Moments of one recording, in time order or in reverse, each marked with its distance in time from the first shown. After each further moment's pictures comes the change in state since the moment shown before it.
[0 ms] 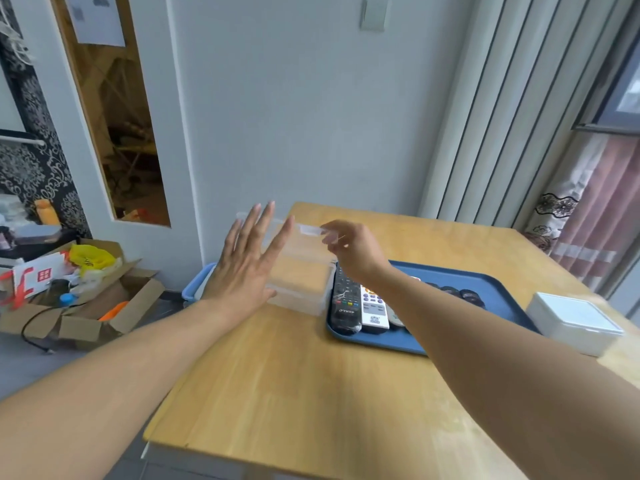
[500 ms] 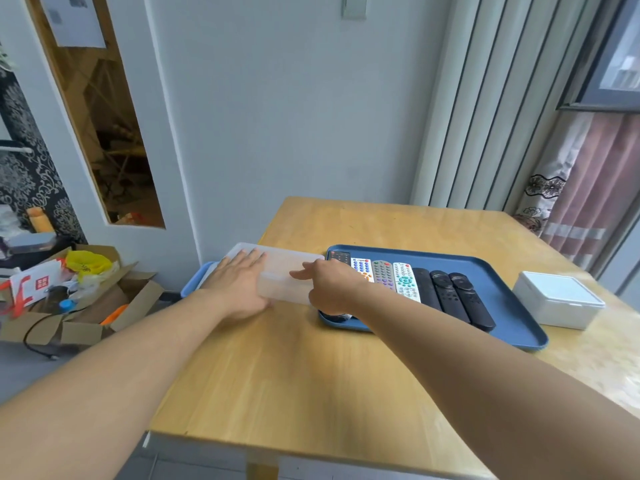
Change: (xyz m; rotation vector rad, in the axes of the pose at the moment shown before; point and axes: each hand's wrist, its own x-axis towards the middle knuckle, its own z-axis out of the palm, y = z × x) left_hand 0.006 -0.015 0.036 -0.097 -0.591 -0.143; right_hand -0.054 -0.017 0.011 -0.581 -0.492 -0.034
